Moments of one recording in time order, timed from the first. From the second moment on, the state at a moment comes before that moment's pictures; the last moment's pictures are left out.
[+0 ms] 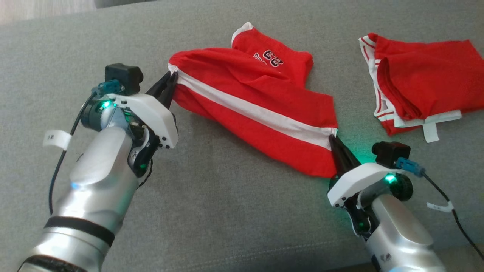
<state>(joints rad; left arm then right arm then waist) -0.76 0.16 -0.57 0.83 -0.53 -0.12 -0.10 -0.41 -0.05 0.28 0.77 0.48 0.13 -0.14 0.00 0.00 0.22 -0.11</state>
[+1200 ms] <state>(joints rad) -0.79 0.24 -0.47 0.29 -0.64 0.01 -0.07 -0.62 -0.20 0.13 0.09 0.29 0.13 -0.02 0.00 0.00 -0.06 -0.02</state>
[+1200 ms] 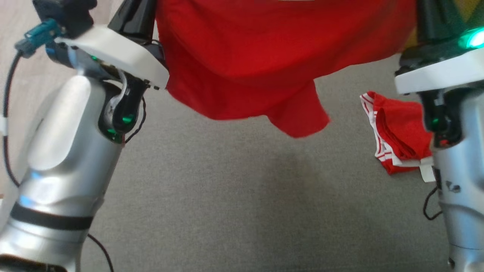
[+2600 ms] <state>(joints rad) -1.40 0.13 -0.34 0.88 -0.65 -0.07 -0.24 -1.44 -0.10 0.15 0.96 0.11 0.13 -0.26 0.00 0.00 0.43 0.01</state>
